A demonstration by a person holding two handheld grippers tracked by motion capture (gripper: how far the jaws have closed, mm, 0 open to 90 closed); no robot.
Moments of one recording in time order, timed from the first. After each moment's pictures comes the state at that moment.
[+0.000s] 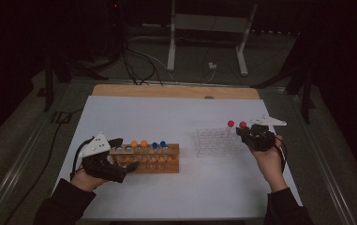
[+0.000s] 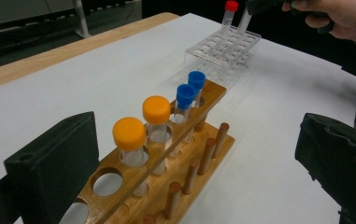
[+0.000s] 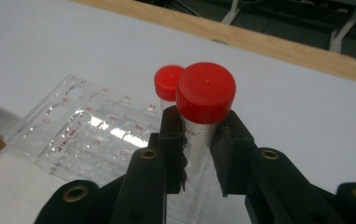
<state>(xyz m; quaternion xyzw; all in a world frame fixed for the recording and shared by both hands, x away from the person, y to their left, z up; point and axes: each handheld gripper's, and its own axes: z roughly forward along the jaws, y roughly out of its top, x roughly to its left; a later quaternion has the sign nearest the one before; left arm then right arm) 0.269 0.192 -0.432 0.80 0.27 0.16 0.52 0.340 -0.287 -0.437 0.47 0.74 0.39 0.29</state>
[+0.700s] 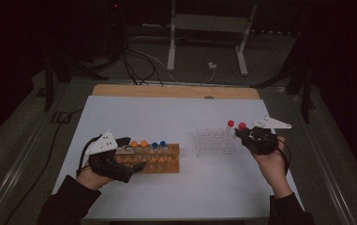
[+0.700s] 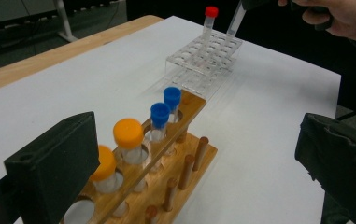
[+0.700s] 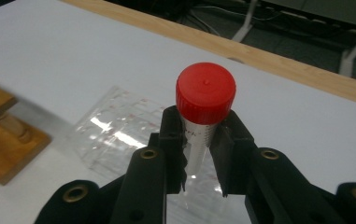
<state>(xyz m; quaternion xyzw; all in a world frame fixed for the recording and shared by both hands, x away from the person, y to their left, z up) 0.270 0.171 -0.422 0.80 0.25 0.14 0.52 0.314 -0.276 -0.416 0.43 0.75 0.41 0.28</state>
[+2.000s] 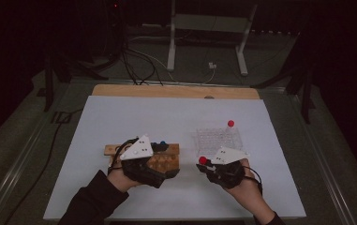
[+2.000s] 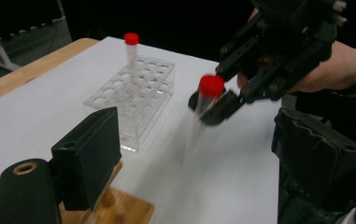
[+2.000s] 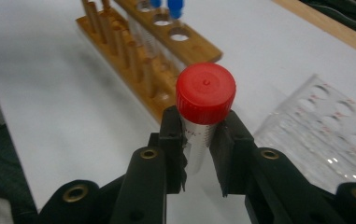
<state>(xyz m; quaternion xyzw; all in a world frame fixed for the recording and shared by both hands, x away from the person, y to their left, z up) 0.260 0.086 -0.409 0.82 0.15 0.10 0.54 0.247 -0.181 -0.439 0.27 0.85 0.41 0.19</state>
